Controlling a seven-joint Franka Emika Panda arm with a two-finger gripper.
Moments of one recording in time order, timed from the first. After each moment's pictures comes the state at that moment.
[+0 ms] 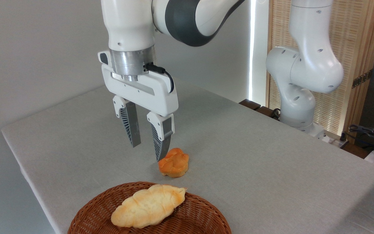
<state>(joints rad) -0.07 -0.05 0.02 -1.92 -0.01 1.95 0.60</state>
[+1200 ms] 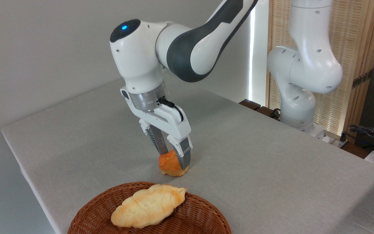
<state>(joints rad) -0.13 -0.04 0.01 -2.12 -0.01 1.94 0.60</state>
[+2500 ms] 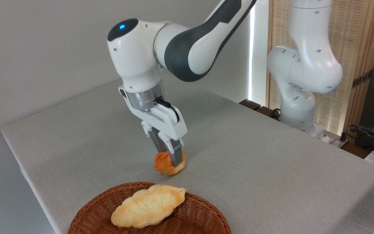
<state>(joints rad) -0.13 -0.03 0.01 -2.09 -0.01 1.95 0.64</state>
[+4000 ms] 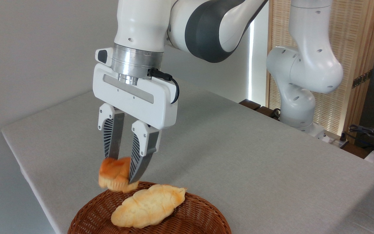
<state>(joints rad) -0.09 -0.04 0.13 -1.95 -0.01 2.33 0.65</state>
